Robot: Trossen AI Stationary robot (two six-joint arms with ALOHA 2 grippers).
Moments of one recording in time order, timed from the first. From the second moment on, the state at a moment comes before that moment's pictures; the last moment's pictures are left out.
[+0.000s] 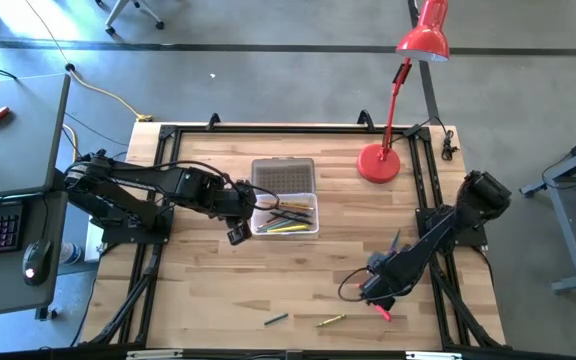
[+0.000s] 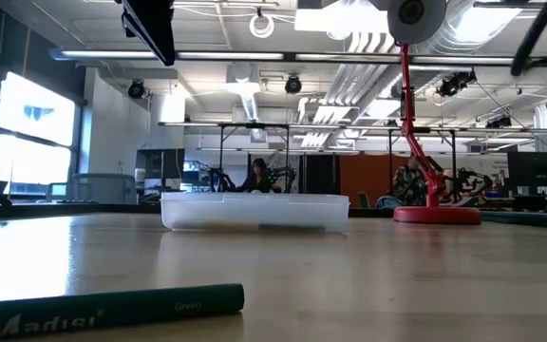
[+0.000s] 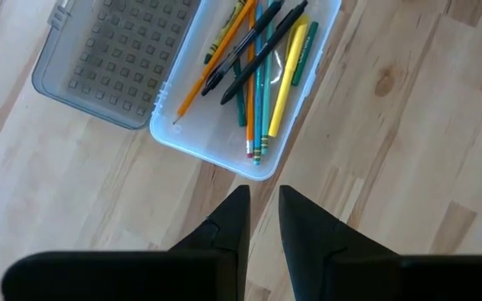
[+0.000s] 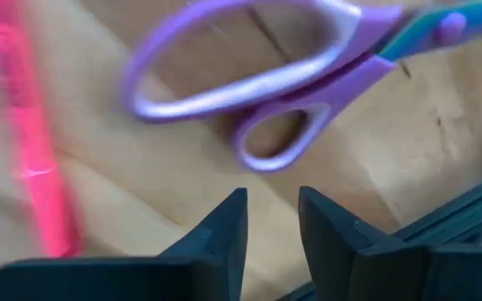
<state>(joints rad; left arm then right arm) -0.18 1.42 1.39 -1.15 -0.24 -0.55 0.69 1.67 0.96 -1.05 -0.19 1.36</state>
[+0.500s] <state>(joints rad) -0.18 1.42 1.39 -1.15 -0.25 -0.55 0.69 1.57 0.82 -0.88 -0.08 1.54</state>
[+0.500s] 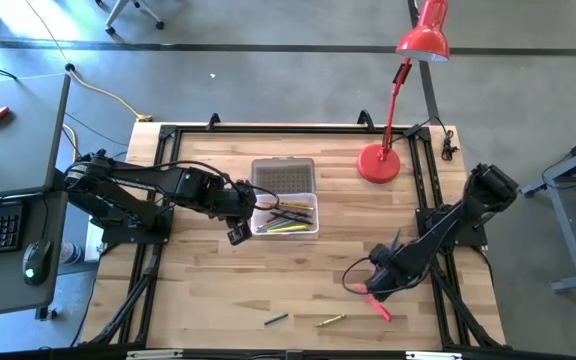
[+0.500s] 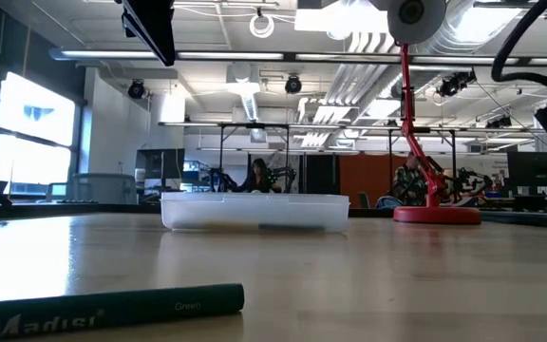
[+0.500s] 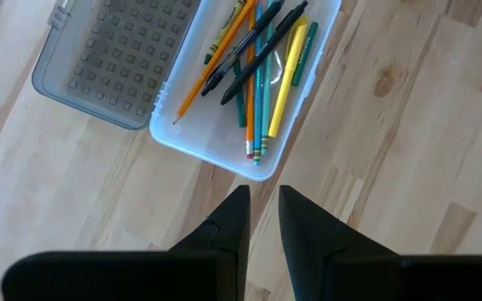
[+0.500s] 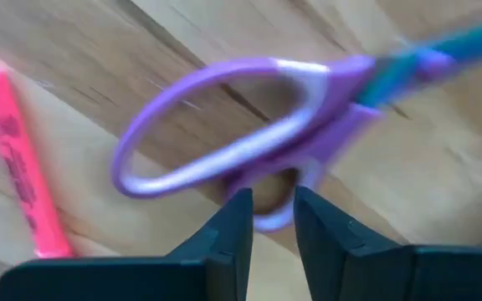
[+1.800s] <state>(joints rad) -0.18 1.42 1.39 -1.15 -0.24 -0.55 0.69 1.52 0.81 -0.90 -0.03 1.60</state>
